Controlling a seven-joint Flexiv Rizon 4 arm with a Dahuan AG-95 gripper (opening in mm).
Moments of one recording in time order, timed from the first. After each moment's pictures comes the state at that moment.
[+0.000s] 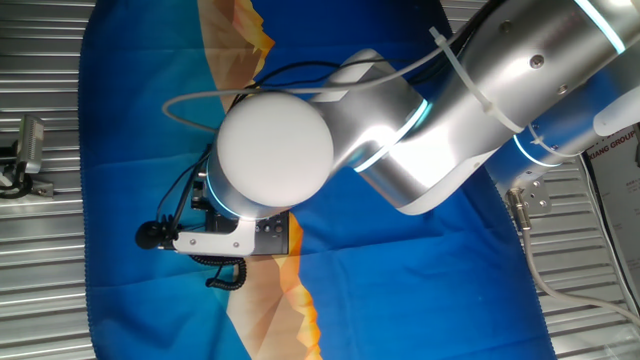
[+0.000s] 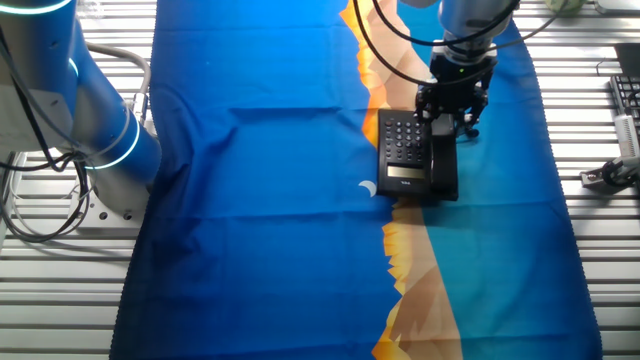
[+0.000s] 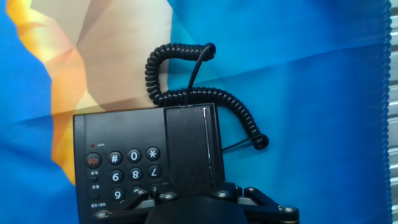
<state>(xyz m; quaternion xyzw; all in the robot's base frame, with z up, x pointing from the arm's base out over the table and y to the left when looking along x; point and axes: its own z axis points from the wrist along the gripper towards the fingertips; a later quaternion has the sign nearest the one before) 0.584 0.064 0.061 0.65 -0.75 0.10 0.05</state>
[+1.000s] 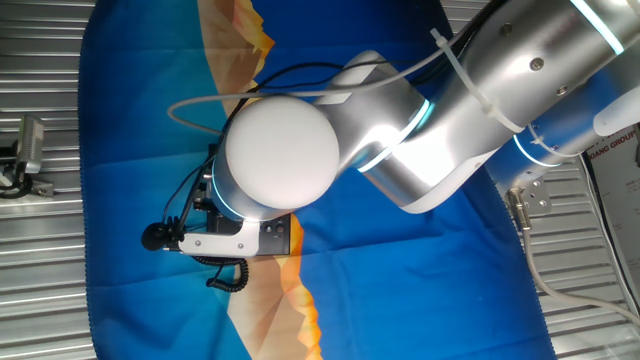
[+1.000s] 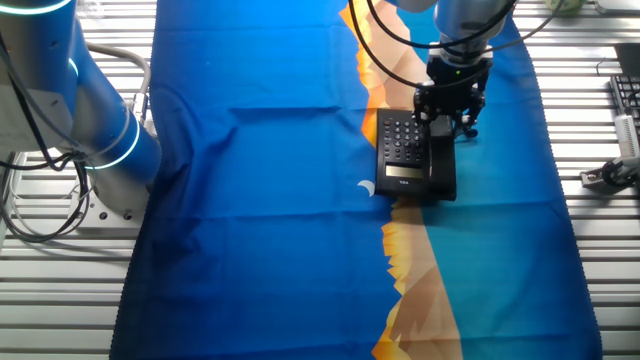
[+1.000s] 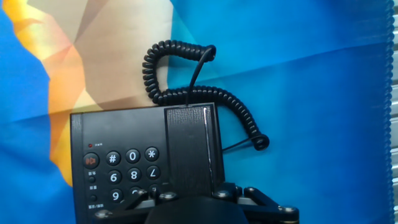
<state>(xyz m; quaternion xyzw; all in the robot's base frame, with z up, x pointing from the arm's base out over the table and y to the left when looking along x) 0.583 0.064 0.057 0.65 -0.75 0.10 0.05</state>
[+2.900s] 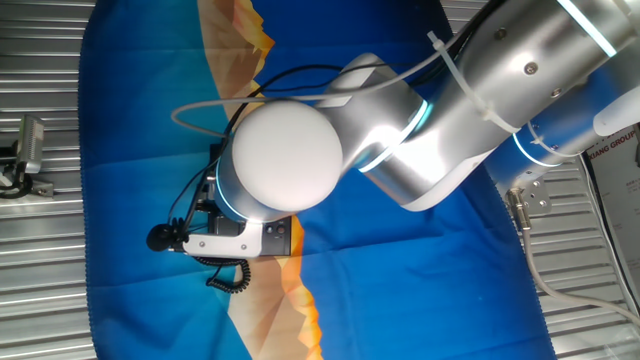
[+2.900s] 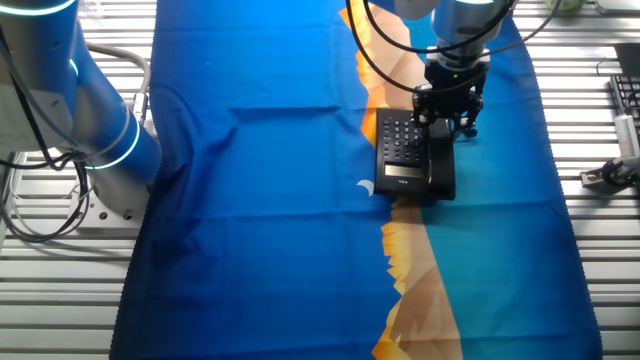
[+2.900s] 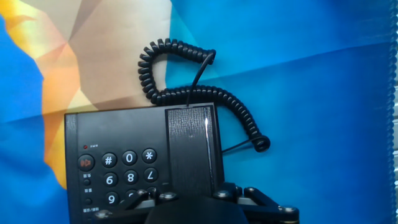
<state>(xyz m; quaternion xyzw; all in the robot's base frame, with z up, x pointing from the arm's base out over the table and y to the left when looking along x) 0.582 0.063 0.050 0.65 -0.75 0.11 0.04</state>
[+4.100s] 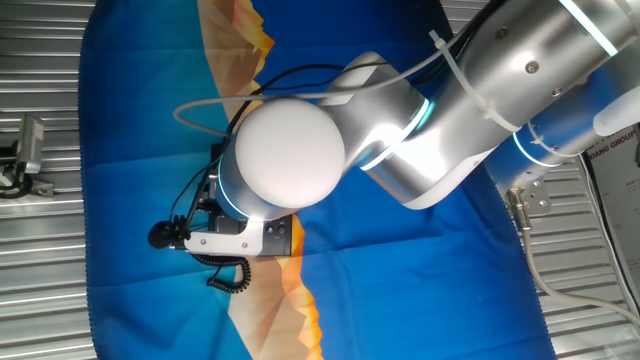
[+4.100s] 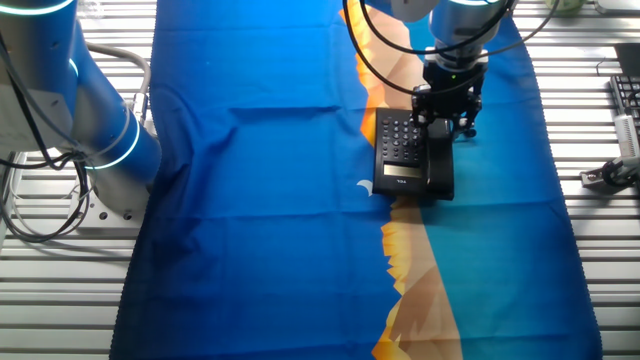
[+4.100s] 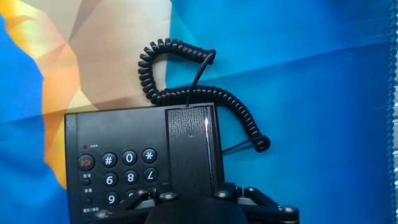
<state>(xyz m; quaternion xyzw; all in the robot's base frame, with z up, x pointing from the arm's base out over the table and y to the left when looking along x) 0.581 0.063 0.049 0.65 -0.76 0.10 0.04</state>
